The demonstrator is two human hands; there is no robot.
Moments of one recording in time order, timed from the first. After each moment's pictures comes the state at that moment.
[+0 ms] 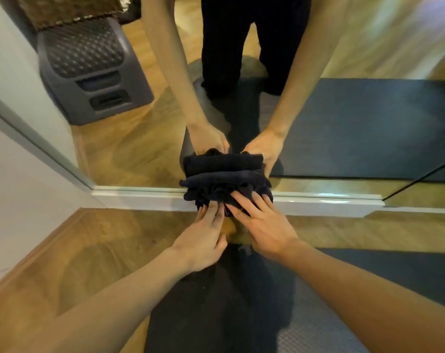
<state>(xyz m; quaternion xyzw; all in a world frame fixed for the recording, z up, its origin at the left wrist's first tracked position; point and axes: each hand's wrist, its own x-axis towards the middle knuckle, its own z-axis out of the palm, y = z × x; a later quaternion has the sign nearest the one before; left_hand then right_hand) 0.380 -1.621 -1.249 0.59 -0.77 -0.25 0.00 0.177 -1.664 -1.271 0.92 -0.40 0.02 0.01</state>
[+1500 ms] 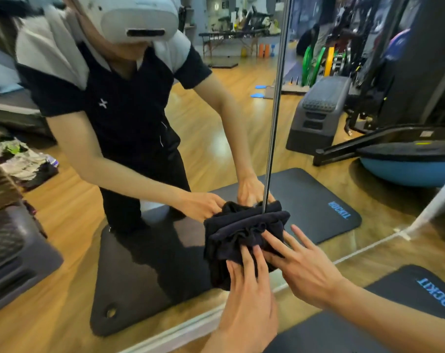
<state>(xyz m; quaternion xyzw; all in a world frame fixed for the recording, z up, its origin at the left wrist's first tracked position) 0.043 -1.656 -0.981 0.49 -0.87 -0.06 0.04 -0.148 -1.674 -0.989 0.82 -0.52 0.02 0.26</state>
